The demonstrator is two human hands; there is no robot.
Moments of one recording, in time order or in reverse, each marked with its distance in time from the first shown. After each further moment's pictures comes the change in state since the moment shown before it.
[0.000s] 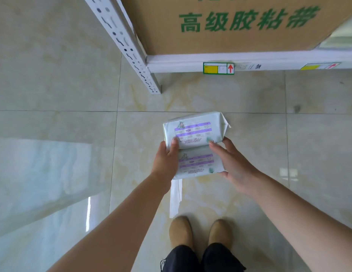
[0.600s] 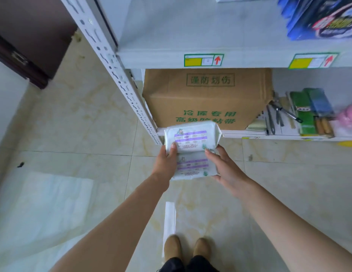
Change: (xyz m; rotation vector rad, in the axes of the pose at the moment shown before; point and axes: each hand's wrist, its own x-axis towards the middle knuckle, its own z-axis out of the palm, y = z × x) left_hand -0.234 0.229 0.005 0.027 -0.006 0.234; right_hand -0.248 -0.198 -0.001 -0.029 -0.004 -0.232
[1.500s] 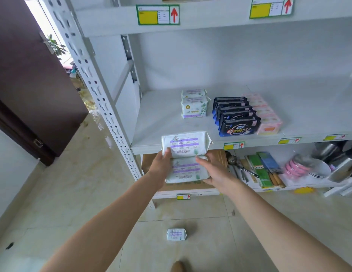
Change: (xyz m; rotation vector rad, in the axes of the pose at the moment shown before) left_hand -0.128 0.214 -0.002 0.042 -0.124 0.207; right_hand -0.149 -0.177 -0.012 0.023 0.060 -0.280
